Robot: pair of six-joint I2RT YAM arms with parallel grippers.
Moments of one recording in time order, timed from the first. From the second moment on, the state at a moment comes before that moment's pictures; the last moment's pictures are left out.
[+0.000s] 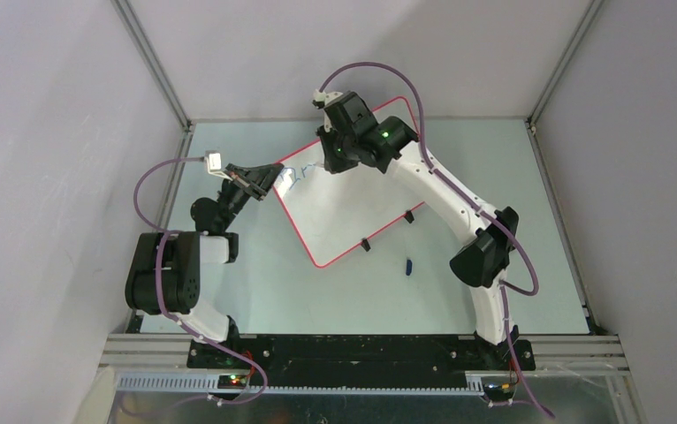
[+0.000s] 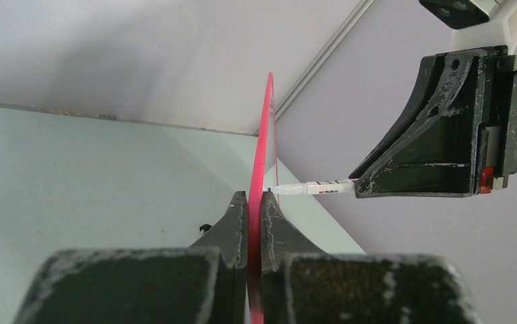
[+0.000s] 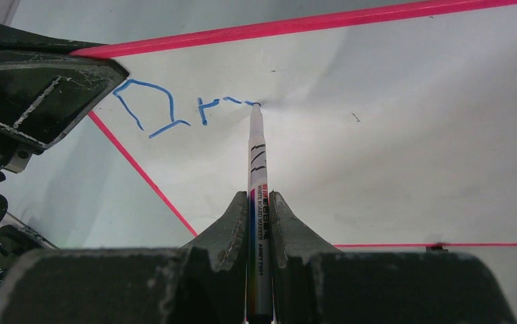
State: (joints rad) left arm 0.01 1.59 0.48 1.51 0.64 -0.92; right arm 0.79 2.03 2.27 -0.96 0.07 0.26
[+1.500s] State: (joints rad) left arm 0.01 1.59 0.48 1.51 0.64 -0.92; right arm 0.78 2.07 2.35 -0.97 0.05 0.26
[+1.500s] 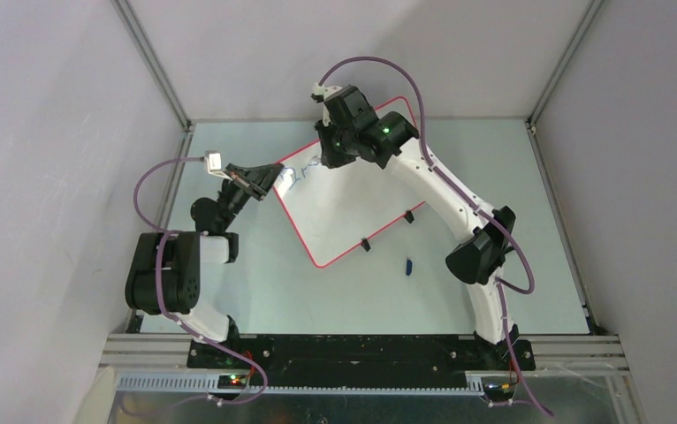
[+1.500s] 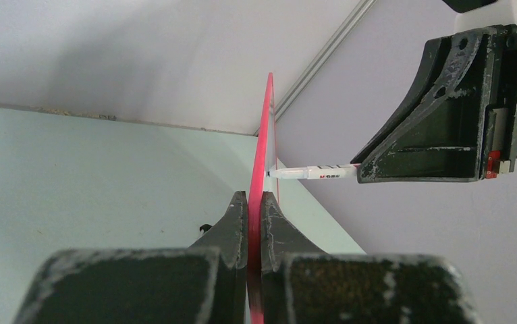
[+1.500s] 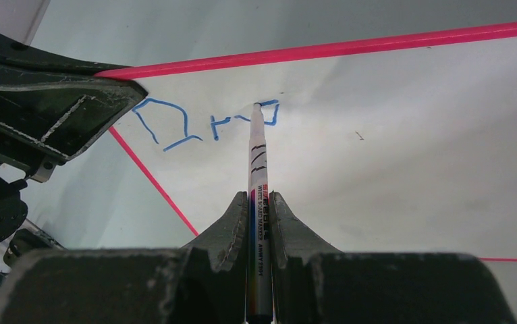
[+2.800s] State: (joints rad) left arm 0.01 1.59 0.48 1.50 0.64 -0.92; right arm 0.80 2.02 2.21 -0.97 0.04 0.26
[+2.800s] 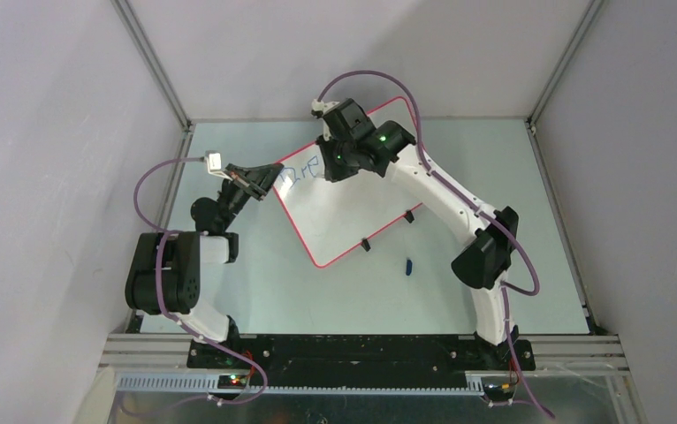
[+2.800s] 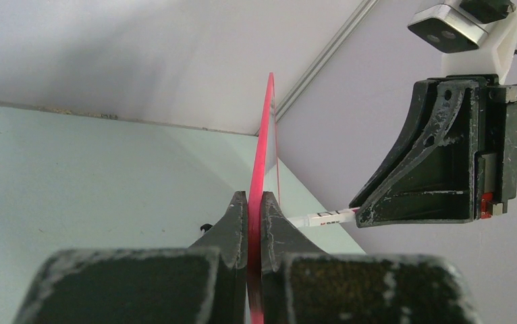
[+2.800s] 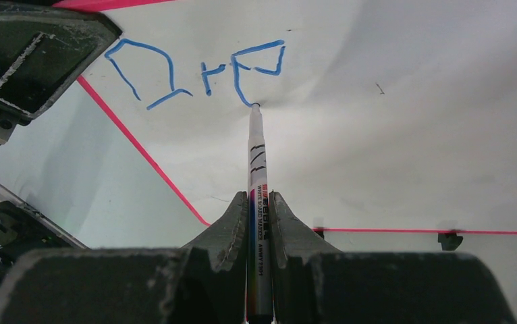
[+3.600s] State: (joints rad) left arm 0.01 1.59 0.48 1.50 0.64 -0.92; right arm 0.77 2.00 2.25 -0.96 0.07 0.27
